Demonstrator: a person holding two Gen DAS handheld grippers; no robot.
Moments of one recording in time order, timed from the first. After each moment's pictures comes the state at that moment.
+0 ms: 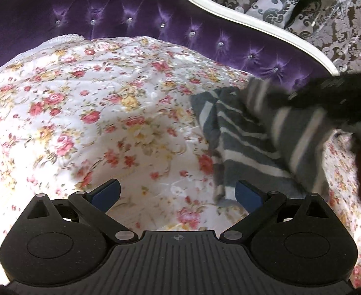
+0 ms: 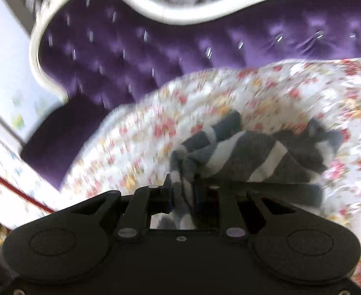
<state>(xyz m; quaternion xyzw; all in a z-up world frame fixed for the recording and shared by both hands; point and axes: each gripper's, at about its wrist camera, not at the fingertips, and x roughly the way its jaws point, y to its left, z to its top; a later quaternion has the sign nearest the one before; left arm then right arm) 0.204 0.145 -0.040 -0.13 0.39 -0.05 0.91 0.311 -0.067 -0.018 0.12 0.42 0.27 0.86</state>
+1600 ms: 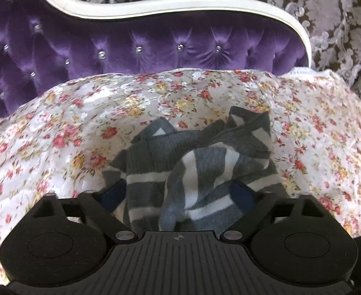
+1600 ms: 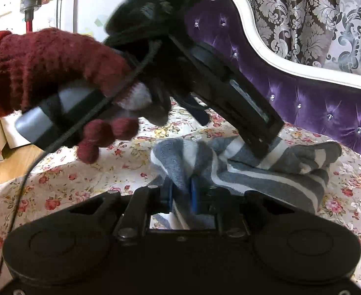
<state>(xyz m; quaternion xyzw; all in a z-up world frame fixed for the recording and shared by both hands) 0.330 0.035 -0.004 0.05 0.40 -0.15 0.90 0.194 -0.064 -0.048 -0.10 0.20 0.39 0.89</state>
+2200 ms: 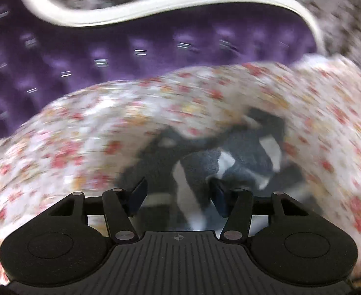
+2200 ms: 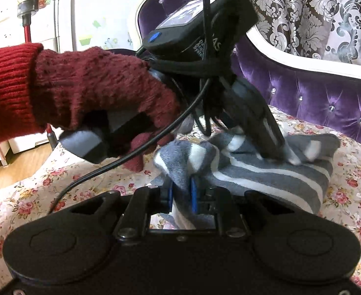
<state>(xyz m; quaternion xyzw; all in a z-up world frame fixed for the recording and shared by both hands) 0.356 0.027 -0.018 0.09 0.38 -0.11 0.91 0.191 -0.064 -0.050 -0.08 0.22 0.39 0.89</state>
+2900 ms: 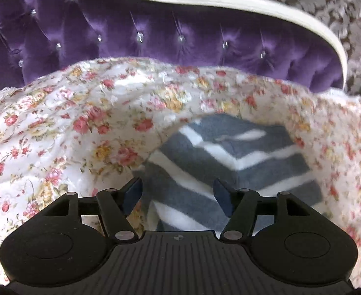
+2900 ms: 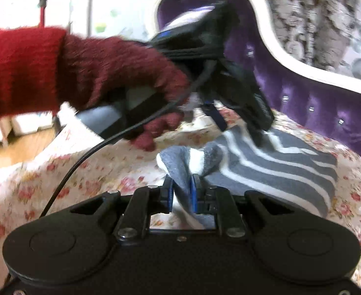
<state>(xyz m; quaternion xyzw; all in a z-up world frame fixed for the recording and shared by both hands) 0.363 0.064 -0.030 -0.01 0.42 -0.10 0.90 0.174 -0.050 -0.061 -0.15 0.21 0.41 0.87</state>
